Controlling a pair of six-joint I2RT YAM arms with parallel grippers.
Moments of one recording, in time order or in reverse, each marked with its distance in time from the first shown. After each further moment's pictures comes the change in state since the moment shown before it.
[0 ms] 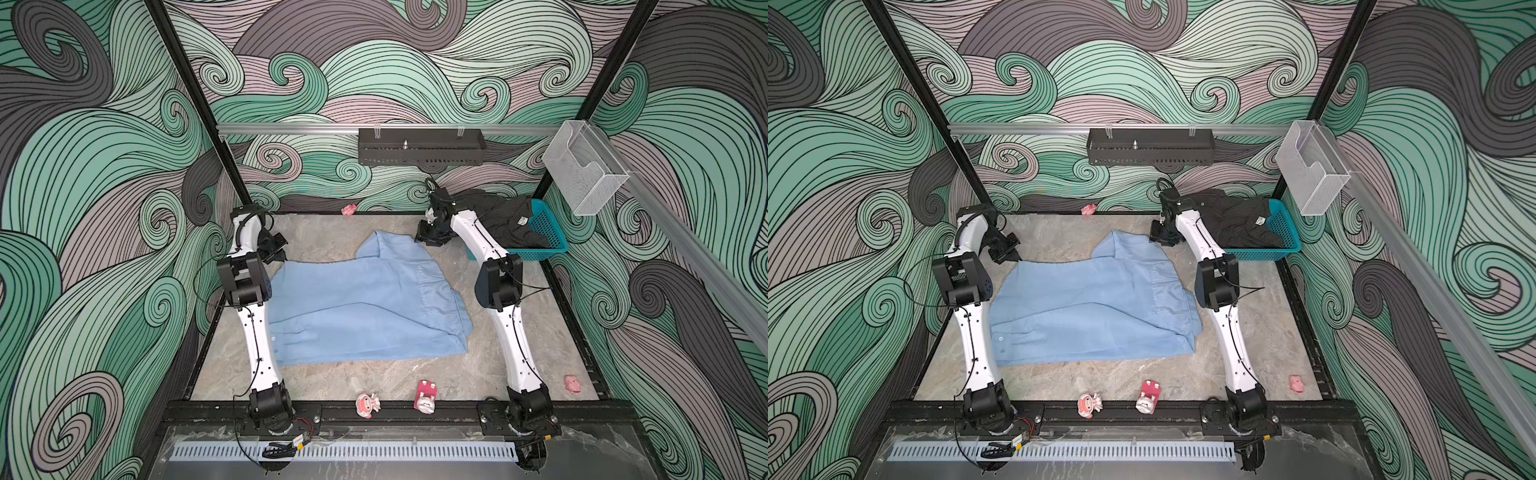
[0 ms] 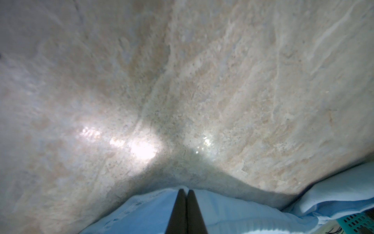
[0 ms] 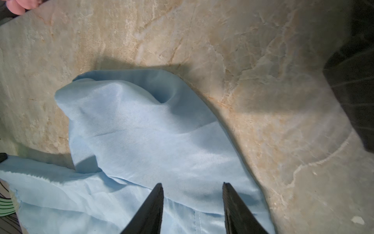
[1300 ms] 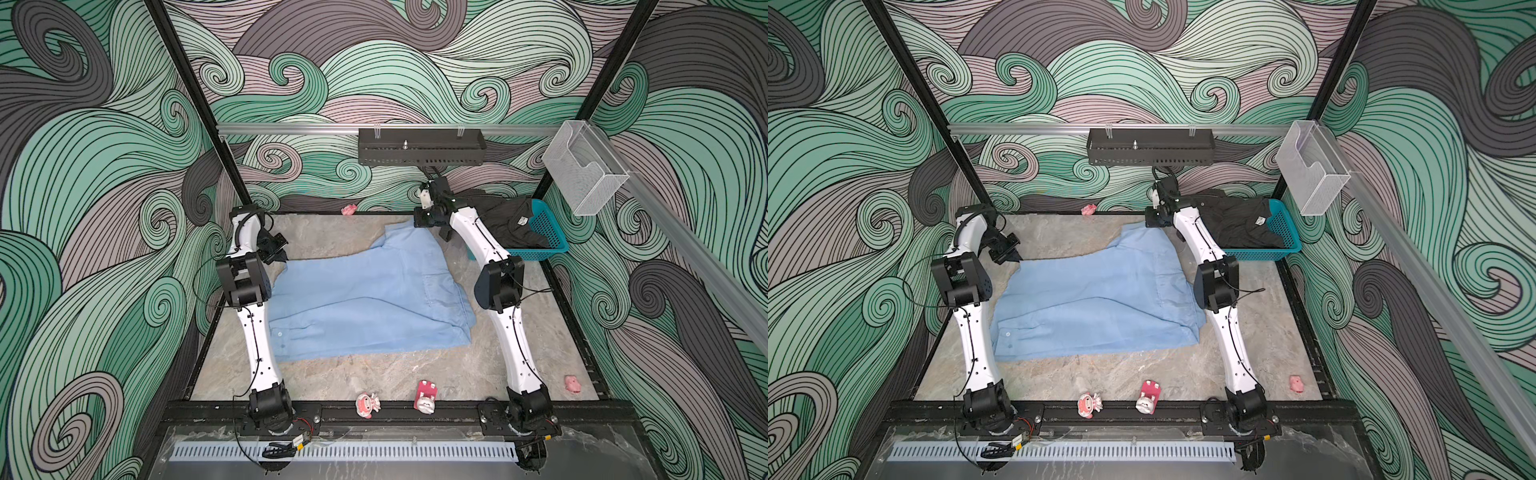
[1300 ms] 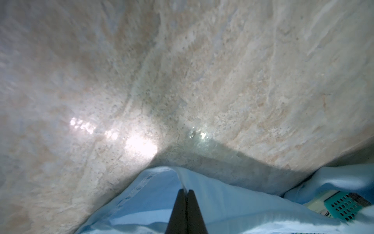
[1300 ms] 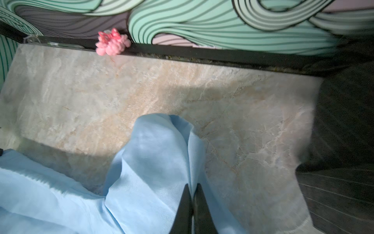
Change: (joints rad) left arm 0.005 -0.009 0.000 -0.037 0.048 0.016; right arm 0.034 -0.082 0.030 0.198 0.087 -0.244
